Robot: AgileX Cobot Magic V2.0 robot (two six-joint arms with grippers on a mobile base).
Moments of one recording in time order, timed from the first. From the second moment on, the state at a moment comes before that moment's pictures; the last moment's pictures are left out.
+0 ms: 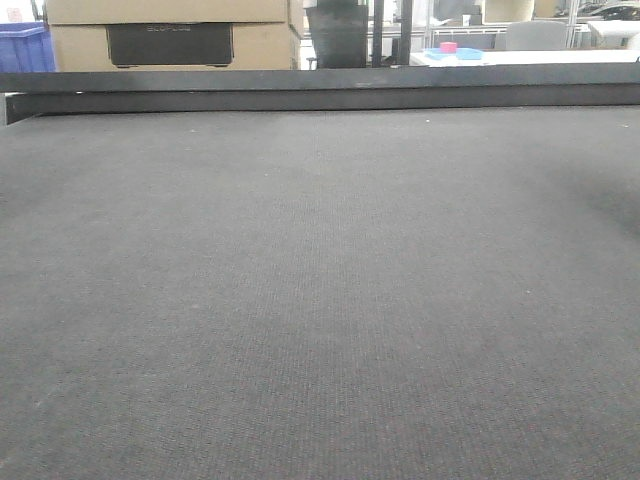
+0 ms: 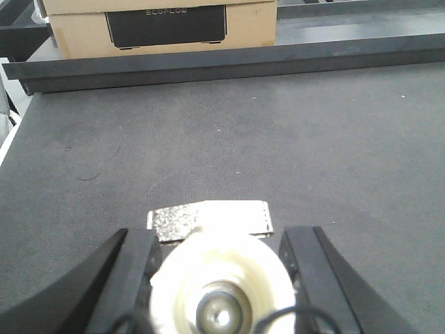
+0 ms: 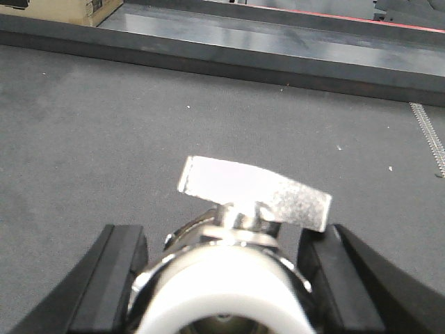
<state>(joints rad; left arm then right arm) -0.02 1.23 -1.46 -0.01 0.71 0.08 0.08 1.24 -1.48 0.04 0.75 -0.09</state>
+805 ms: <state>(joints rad) -0.02 1.23 -1.46 -0.01 0.71 0.08 0.08 1.24 -1.48 0.04 0.75 -0.09</state>
